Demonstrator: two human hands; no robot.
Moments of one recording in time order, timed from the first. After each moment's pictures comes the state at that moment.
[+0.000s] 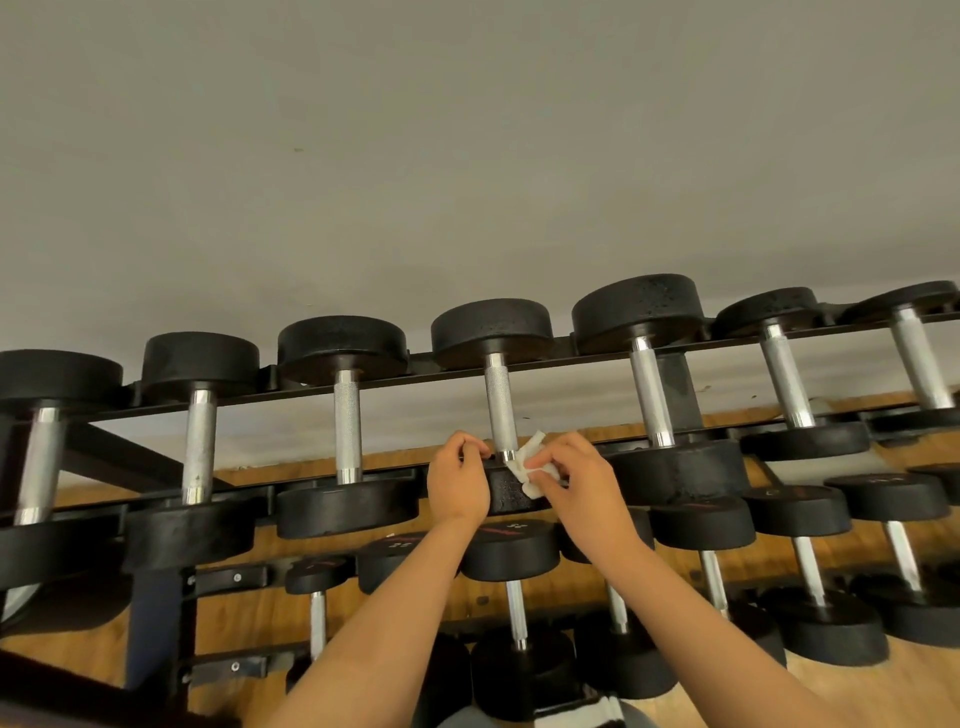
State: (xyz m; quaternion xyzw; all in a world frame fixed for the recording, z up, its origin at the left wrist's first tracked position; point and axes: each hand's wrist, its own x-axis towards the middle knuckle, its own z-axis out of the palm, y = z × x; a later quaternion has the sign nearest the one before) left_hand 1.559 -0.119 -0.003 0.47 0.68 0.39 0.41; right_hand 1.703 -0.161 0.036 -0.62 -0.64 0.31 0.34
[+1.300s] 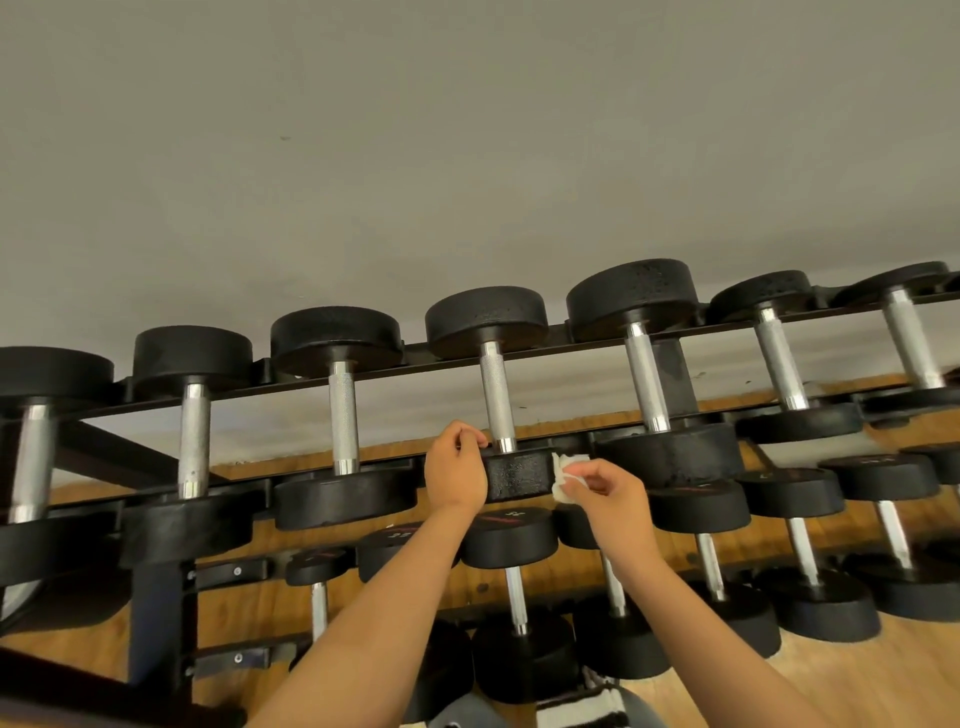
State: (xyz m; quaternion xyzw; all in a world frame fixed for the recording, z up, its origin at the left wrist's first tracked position) left_hand 1.558 -0.120 -0.001 0.47 0.68 0.38 0.41; right_hand 1.722 -0.187 0.010 -0.68 -0.39 0.45 0.43
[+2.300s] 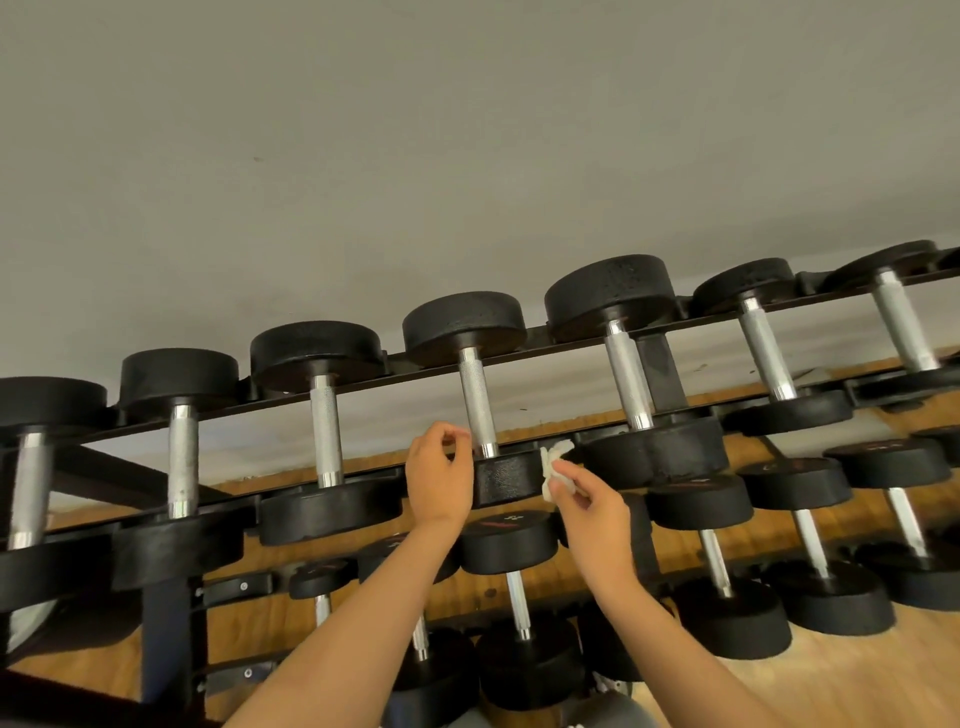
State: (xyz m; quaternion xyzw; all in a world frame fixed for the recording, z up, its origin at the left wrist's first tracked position) left_hand 1.568 -0.125 0.007 0.54 0.68 0.37 0.33; right_hand 1.717 -0.198 -0.002 -0.67 -0.36 0.44 0.48
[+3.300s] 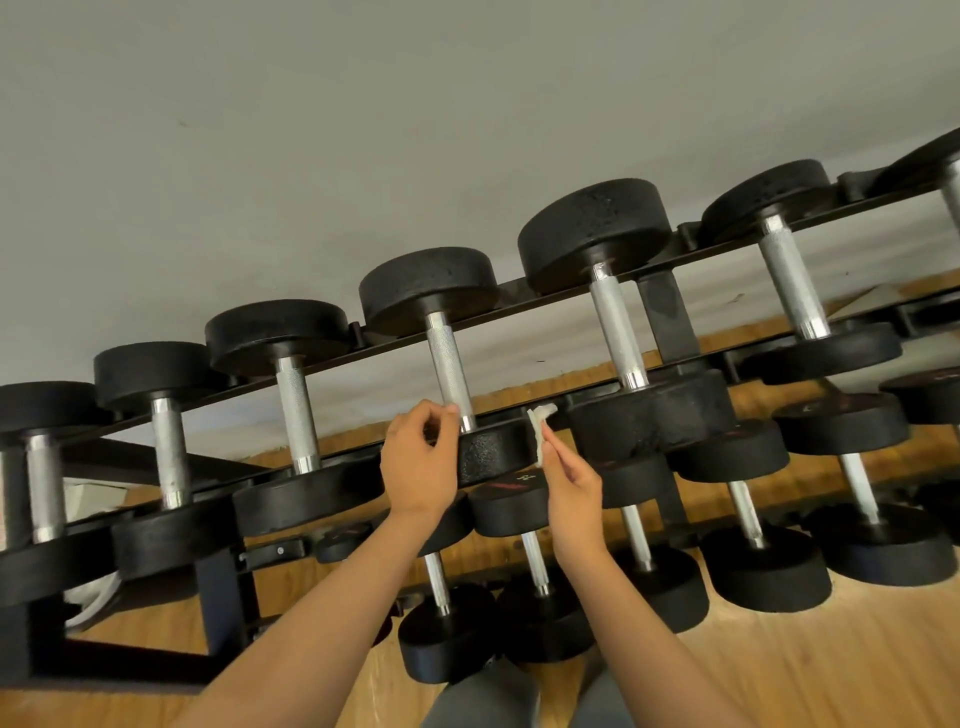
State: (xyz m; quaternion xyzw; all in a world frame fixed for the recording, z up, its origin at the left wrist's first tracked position) left_hand 1.579 -0.130 0.005 0.61 0.68 0.32 0.25; right_hand 1.717 -0.184 -0.048 -0.57 -0.19 0.57 0.57
